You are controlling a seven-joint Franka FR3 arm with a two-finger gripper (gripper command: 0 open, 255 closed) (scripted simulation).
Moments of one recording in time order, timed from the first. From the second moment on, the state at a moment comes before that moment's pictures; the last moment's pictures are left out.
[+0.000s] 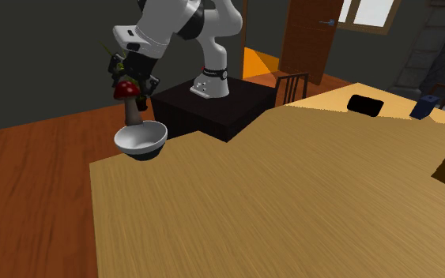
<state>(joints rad) -0.68 0.00 -0.60 -2.38 -0.88 2.29 0.32</state>
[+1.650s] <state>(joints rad) -0.70 0.17 -0.61 -2.39 -0.91 2.46 0.42</state>
